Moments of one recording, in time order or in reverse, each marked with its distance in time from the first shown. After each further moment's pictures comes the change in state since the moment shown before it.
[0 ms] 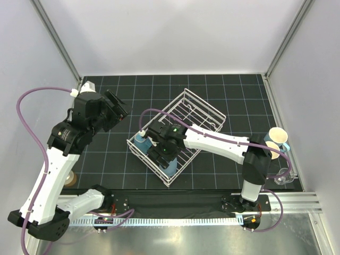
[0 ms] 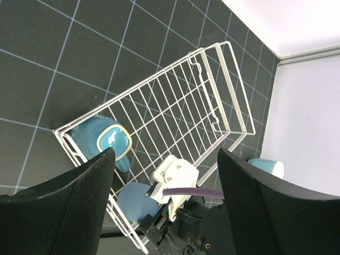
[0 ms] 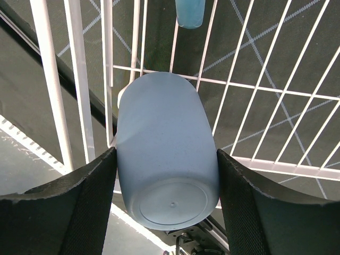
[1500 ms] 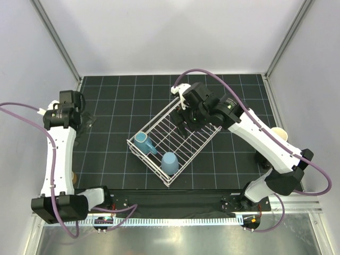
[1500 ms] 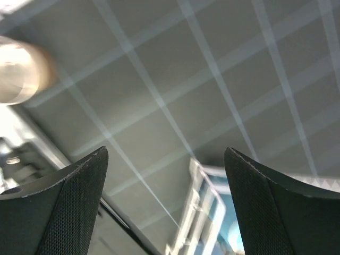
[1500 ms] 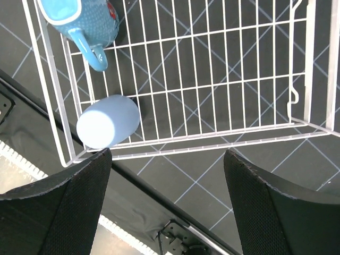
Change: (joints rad) left arm 0.527 0.168 -0.042 -0.303 -0.151 0.026; right arm -0.226 -0.278 0.238 -0.160 0.117 -0.014
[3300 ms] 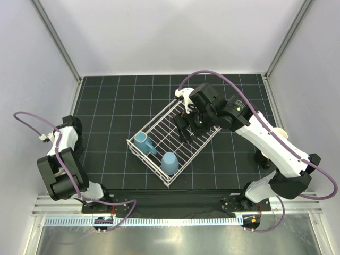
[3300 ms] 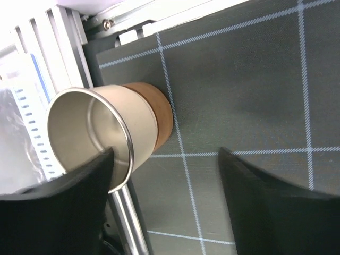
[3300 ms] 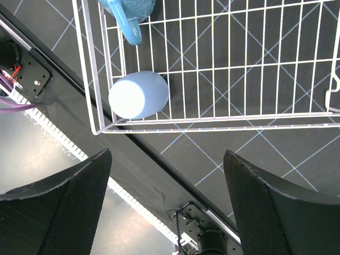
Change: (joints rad) left arm 0.317 0.254 -0.499 0.356 -0.354 0.126; right arm -0.006 -0.053 0.000 -0.072 -0.143 0.028
